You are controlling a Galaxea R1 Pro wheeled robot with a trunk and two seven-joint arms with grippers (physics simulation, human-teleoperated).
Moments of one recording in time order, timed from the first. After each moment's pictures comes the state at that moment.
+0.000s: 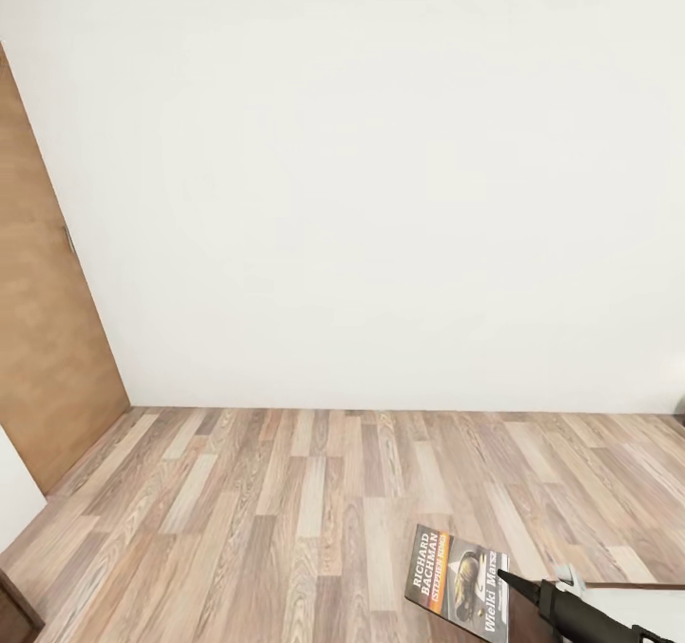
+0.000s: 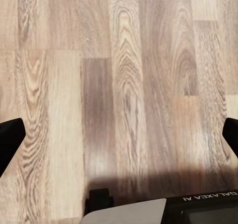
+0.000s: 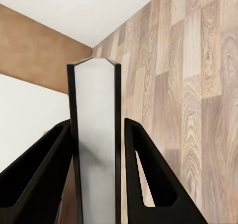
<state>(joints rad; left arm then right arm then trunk) -0.33 0.08 -0.83 -0.02 0.84 -0.22 -0.19 -0.56 -0.39 0.01 0.08 -0.51 0.08 1.23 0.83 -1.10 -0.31</state>
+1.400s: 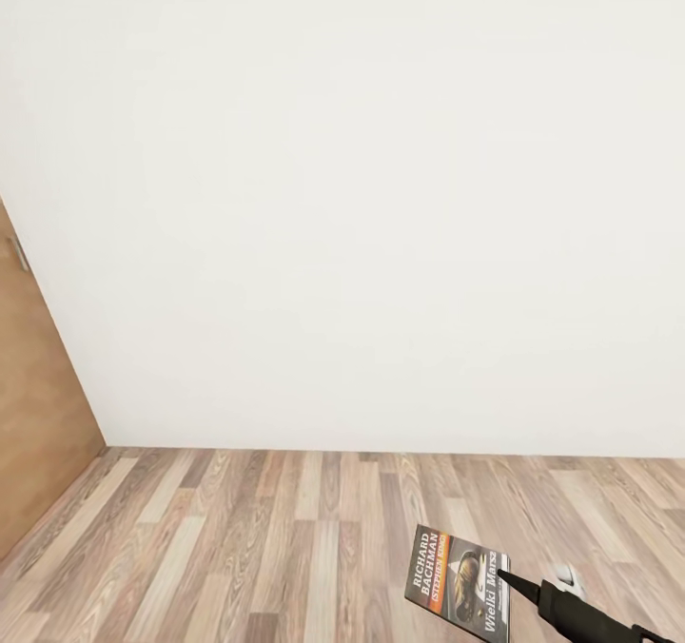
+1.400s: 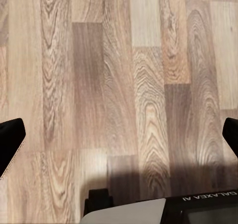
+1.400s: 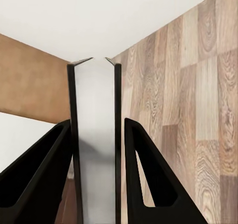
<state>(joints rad) -0.33 0.08 -0.83 -0.02 0.84 -0.22 -0.19 -0.56 -0.39 0.01 0.08 -0.51 0.08 1.23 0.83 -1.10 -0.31</state>
